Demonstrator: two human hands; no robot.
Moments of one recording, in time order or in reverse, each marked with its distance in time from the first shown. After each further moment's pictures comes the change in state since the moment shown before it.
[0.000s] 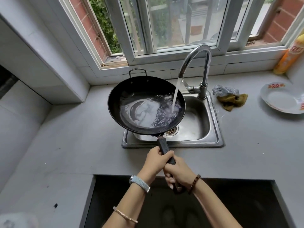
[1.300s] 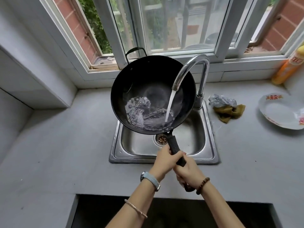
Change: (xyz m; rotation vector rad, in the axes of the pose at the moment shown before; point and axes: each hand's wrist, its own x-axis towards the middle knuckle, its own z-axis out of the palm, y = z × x) left_hand 0.073 0.038 0.055 -0.139 -0.139 -0.012; right_hand 0.054 -0.013 -0.085 -0.238 0.161 -0.115
